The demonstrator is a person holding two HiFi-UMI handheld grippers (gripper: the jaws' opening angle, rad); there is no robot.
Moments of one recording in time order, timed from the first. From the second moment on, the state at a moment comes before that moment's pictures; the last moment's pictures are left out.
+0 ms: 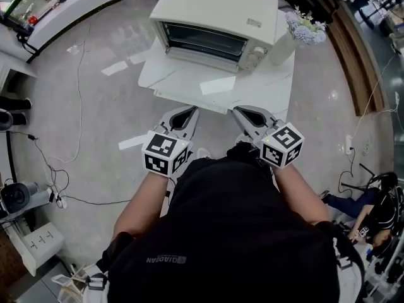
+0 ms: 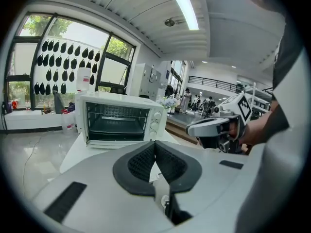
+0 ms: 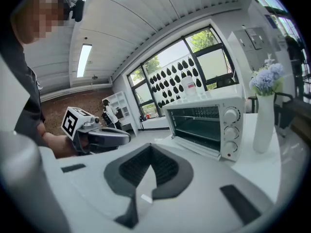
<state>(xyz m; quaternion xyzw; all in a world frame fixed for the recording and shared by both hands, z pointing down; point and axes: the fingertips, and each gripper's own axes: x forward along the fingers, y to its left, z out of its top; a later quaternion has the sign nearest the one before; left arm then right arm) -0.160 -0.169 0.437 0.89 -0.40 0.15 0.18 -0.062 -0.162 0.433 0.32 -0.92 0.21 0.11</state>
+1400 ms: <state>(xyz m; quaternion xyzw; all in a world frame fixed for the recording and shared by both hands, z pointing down) -0.206 -0.198 0.466 0.83 -0.47 0.04 0.30 -0.080 -0.192 0.438 0.27 -0.93 0.20 0.12</state>
